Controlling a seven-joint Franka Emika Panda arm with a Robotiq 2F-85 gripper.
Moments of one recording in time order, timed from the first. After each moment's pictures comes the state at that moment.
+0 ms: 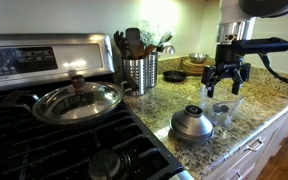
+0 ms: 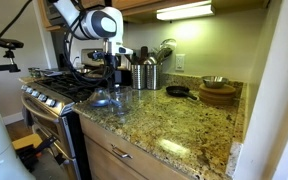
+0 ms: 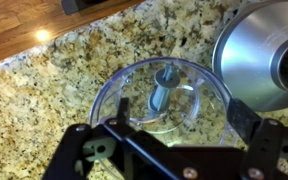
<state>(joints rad) 0.08 -0.10 0.12 -2.47 0.04 2.29 0.48</state>
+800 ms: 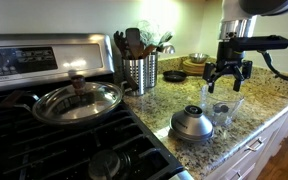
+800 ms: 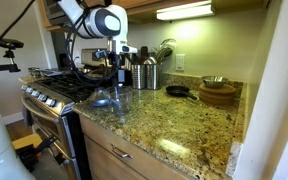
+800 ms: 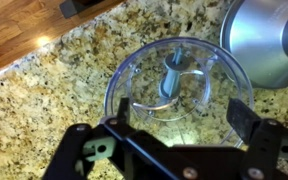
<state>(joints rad) 0.04 -0.10 0.10 -2.46 0.04 2.29 0.53</state>
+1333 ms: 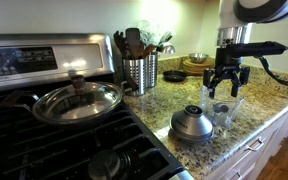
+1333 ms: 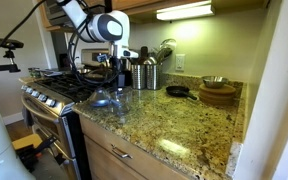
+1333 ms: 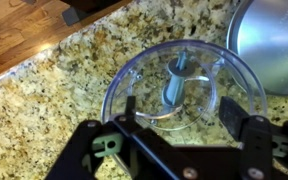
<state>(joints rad) 0.04 -0.05 0.10 -2.45 0.05 2.29 0.53</state>
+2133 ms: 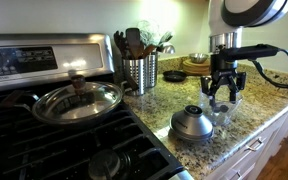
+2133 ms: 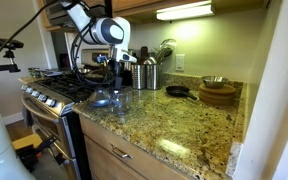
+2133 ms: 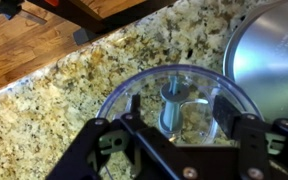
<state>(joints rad) 0.07 0.03 0.11 -2.38 0.06 2.18 0.53</state>
